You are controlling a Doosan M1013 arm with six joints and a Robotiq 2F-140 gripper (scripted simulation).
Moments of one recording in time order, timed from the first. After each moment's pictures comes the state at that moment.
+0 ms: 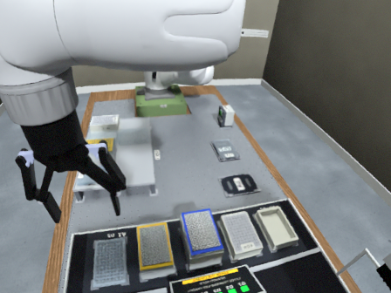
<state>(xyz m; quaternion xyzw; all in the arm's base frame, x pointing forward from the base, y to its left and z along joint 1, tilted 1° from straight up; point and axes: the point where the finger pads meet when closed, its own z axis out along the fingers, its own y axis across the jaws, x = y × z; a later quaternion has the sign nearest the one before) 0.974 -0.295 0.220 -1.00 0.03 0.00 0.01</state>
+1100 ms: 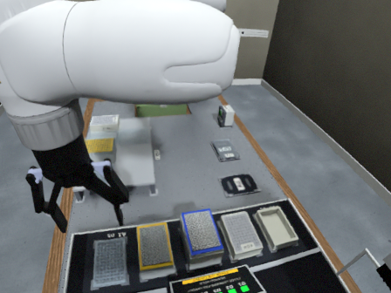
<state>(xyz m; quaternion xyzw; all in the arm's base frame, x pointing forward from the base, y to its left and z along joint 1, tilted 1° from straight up) 0.973 -0.294 0.182 -1.00 0.03 0.01 0.01</state>
